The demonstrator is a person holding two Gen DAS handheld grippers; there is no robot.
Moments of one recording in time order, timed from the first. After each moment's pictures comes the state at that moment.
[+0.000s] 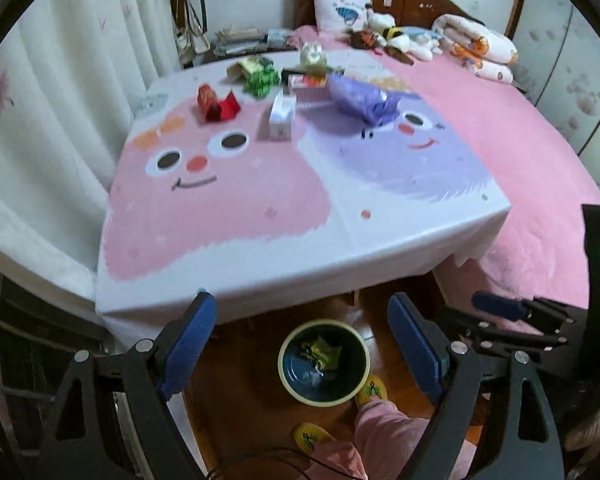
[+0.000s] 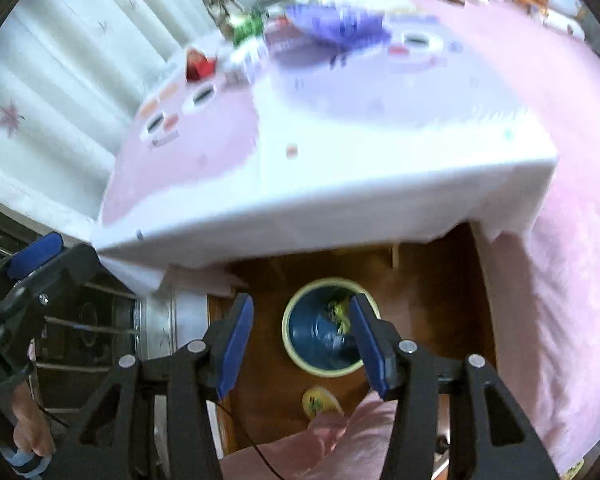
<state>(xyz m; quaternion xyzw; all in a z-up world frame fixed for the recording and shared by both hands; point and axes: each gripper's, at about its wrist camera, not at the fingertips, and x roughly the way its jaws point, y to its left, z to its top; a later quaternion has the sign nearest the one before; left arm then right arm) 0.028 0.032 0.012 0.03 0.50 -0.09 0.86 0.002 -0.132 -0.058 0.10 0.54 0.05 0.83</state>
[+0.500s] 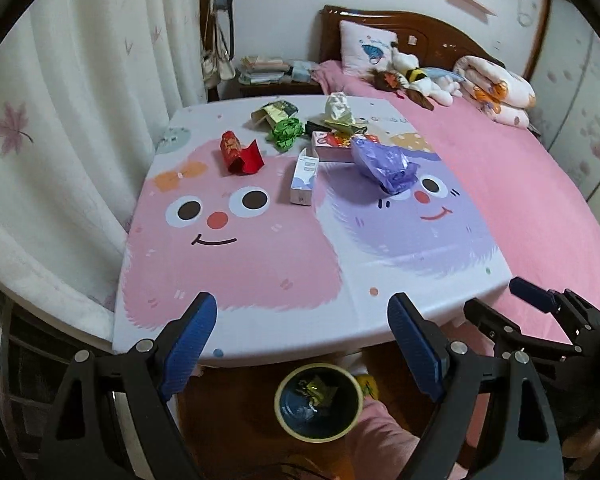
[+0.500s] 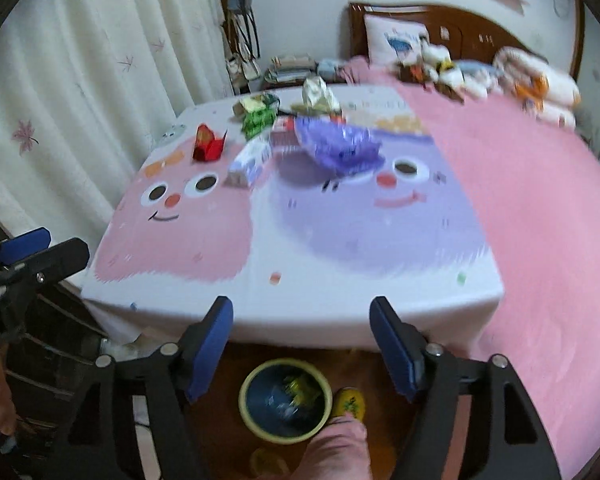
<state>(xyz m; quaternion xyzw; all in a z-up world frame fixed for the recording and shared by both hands) 0.076 0.038 0.047 -0.01 0.47 -0.06 0.88 0.052 -0.137 0.006 -0.01 0.44 0.04 0.90</state>
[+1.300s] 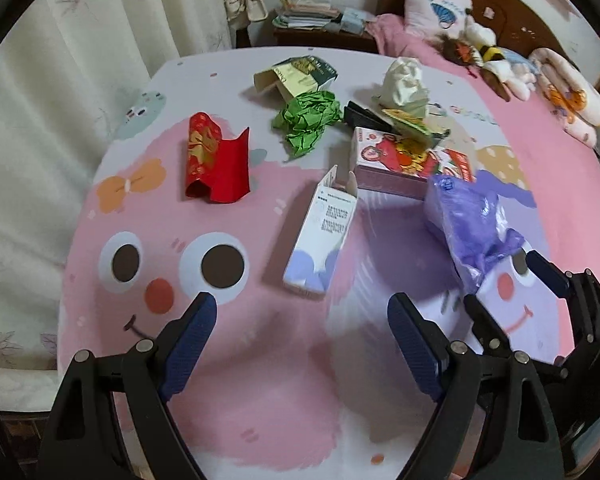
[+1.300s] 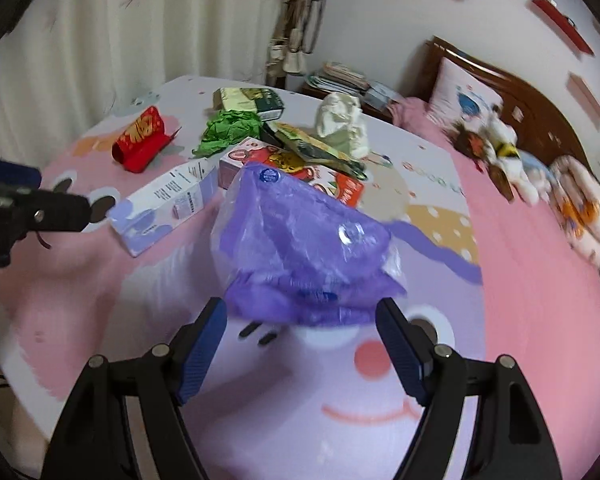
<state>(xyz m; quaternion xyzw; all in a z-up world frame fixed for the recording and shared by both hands) 0.310 -0.005 -0.054 -0.05 0.56 0.04 0.83 0.277 -0.154 -0.079 -0.20 0.42 0.12 0.88</state>
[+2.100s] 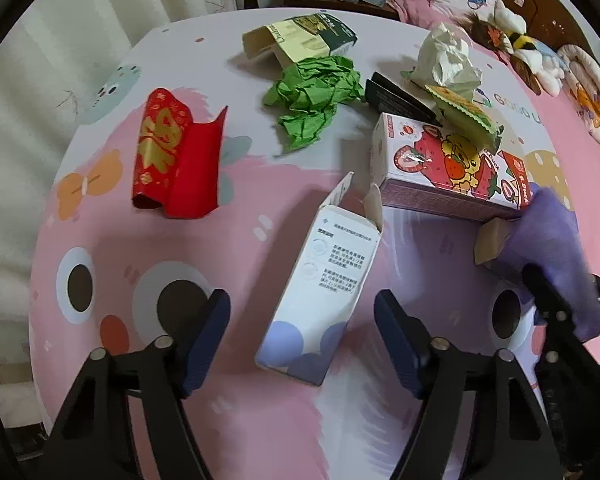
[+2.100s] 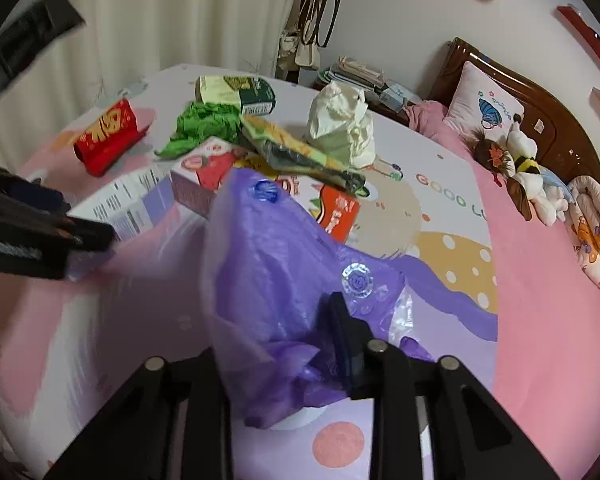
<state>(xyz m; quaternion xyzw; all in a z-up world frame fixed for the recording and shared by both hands) 0.378 -0.007 -0.111 -0.06 0.60 0.06 0.79 0.332 -0.171 -0.085 -0.19 0.42 0.14 0.87</state>
